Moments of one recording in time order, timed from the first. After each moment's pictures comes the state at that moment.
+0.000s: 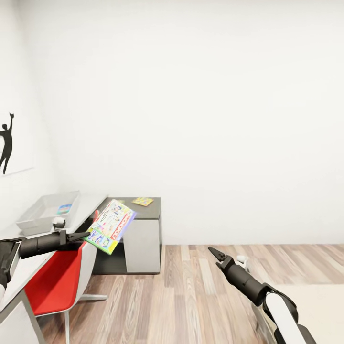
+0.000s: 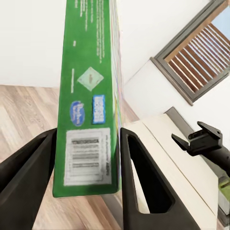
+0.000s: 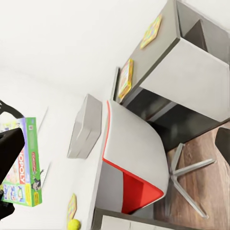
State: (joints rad) left arm -0.75 0.40 0.46 -0.70 -0.21 0.73 -1.56; right arm -0.17 -0.05 -0.05 -1.38 -1.09 0.60 0.15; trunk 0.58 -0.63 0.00
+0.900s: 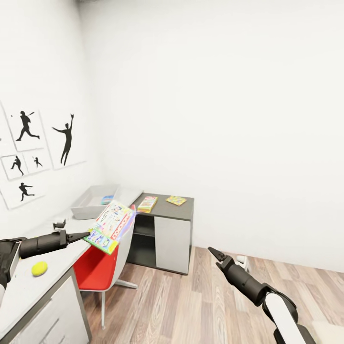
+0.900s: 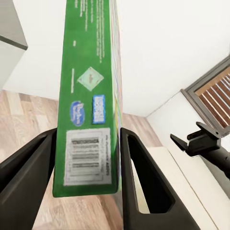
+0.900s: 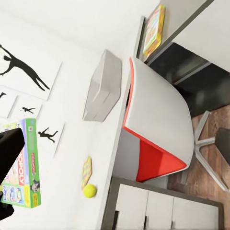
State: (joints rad) left arm -0.75 0.41 0.45 -0.70 -0.21 0.74 -1.56; right arm -0.17 -0.05 -0.05 -1.38 -1.09 0.60 0.15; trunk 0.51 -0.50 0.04
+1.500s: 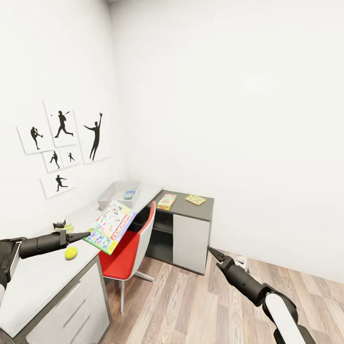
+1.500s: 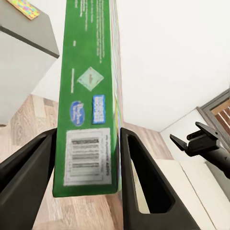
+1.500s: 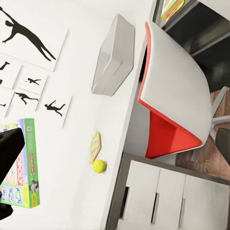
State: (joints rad) left arm -0.75 0.41 0.45 -0.70 -0.21 0.74 -1.56; right arm -0.17 -0.05 -0.05 -1.38 -1.09 0.60 0.15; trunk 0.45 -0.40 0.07
